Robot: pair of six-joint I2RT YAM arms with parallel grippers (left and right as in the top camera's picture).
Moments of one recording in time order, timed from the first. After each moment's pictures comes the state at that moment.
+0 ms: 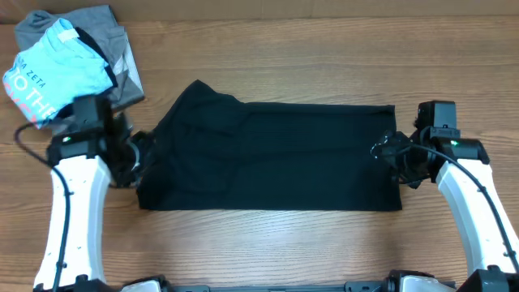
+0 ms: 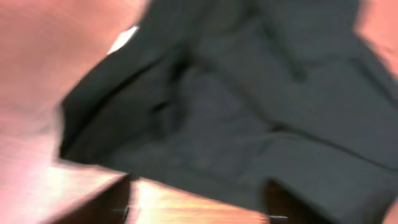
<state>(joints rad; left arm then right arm) 0.18 1.40 1.13 -1.04 0.27 -0.40 -0.09 1.38 0.97 -0.85 -0.17 0.59</state>
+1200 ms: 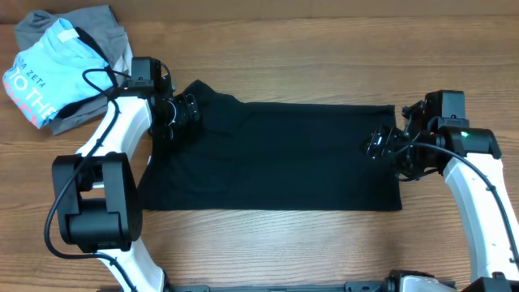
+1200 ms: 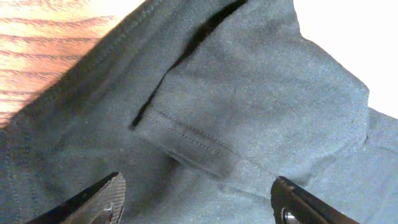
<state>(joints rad) 0.02 1.95 1.34 -0.64 0.26 -0.36 -0.09 1.38 1.09 -0.99 -0.35 0.34</state>
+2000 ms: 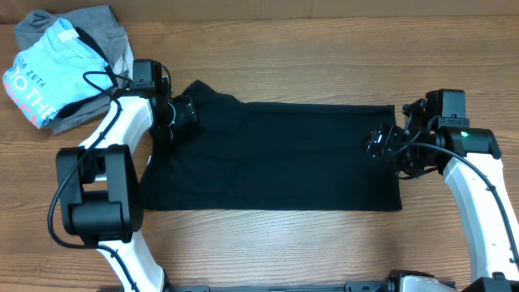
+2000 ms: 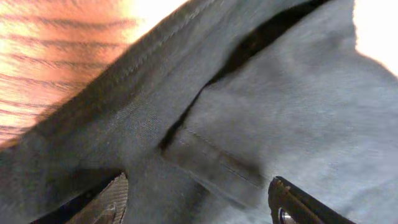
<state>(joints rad) 0.03 2.01 1.34 -0.60 0.22 -0.39 -0.09 1.38 1.09 -0.97 -0.35 0.33</state>
